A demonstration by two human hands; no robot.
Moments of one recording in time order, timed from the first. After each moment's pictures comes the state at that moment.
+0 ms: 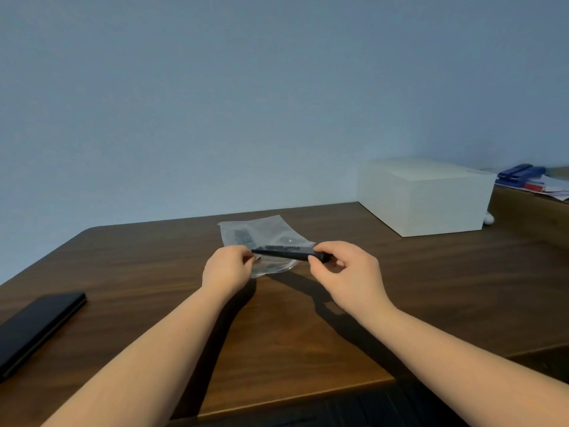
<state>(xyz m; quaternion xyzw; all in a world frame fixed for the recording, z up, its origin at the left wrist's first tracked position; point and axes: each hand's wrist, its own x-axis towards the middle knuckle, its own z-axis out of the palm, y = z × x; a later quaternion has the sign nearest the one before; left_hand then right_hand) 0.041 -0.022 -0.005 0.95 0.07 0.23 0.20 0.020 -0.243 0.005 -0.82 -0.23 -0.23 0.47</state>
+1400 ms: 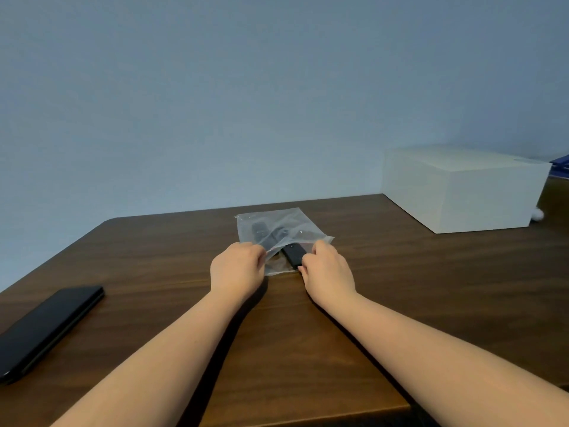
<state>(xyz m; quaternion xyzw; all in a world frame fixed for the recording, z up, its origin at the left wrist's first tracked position) 0.045 -0.002 -0.019 0.96 0.06 0.27 0.05 0.090 -0.165 -0.038 -0.93 -0.26 -0.18 0.19</state>
